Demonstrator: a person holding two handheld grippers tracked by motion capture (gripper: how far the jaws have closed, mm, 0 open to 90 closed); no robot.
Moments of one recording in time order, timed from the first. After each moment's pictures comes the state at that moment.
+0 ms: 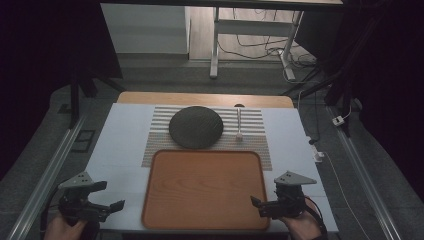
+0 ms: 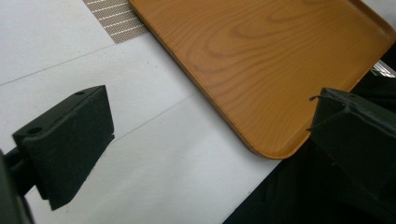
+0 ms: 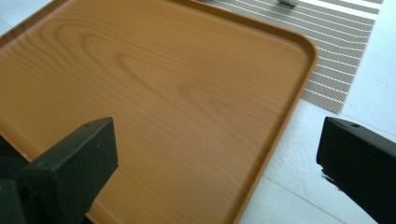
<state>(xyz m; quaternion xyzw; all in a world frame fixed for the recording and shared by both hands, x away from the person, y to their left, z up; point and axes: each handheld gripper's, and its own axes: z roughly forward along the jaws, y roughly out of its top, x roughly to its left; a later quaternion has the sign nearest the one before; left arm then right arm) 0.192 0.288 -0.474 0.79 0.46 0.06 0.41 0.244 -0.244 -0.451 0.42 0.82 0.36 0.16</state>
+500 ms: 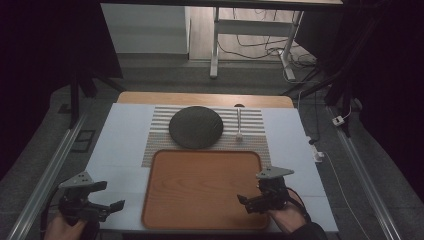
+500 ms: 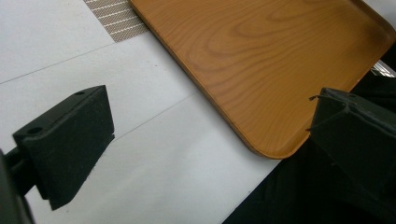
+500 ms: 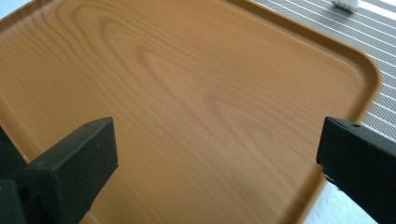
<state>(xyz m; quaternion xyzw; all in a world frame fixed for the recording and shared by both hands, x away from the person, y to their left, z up) 0.193 0.288 -0.475 0.79 0.46 0.06 0.40 0.268 -0.212 -0.463 0.36 0.86 0.35 0.13</state>
